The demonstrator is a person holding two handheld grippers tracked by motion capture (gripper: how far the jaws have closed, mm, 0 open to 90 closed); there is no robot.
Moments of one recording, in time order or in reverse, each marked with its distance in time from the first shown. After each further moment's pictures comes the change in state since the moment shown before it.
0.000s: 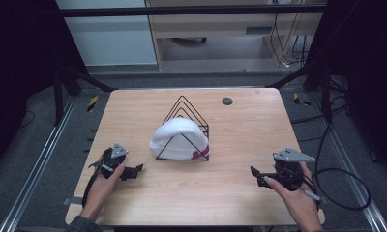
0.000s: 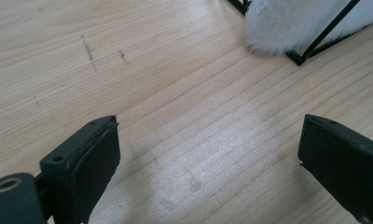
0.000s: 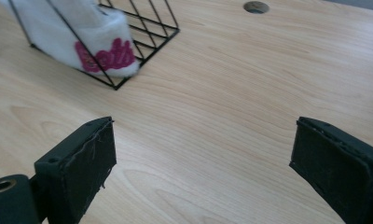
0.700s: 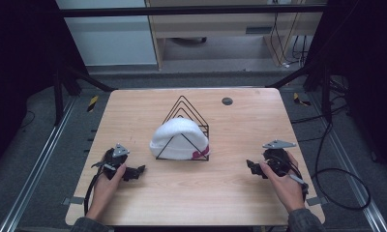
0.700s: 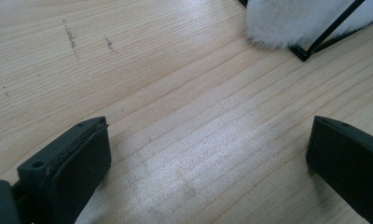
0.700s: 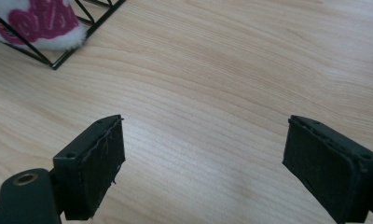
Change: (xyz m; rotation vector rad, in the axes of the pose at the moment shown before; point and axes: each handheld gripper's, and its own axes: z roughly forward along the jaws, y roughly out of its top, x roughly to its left) left arm 0.003 -0.004 0.010 0.007 -0.038 -0.034; right arm -0.024 -0.004 0.067 0.160 -0.039 0.040
